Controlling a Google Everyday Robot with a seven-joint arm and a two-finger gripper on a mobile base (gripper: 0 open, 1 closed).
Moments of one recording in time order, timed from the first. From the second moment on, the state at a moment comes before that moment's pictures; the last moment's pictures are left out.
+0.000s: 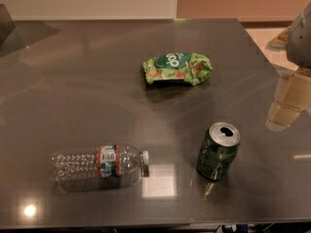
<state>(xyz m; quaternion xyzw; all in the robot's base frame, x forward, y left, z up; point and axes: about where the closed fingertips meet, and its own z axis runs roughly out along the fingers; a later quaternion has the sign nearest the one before) 0.438 -0.216 0.977 -0.60 0.78 -0.04 0.16</state>
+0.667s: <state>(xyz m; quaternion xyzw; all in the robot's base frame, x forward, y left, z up) 0.443 -0.199 0.977 -0.62 0.77 -0.03 0.15</state>
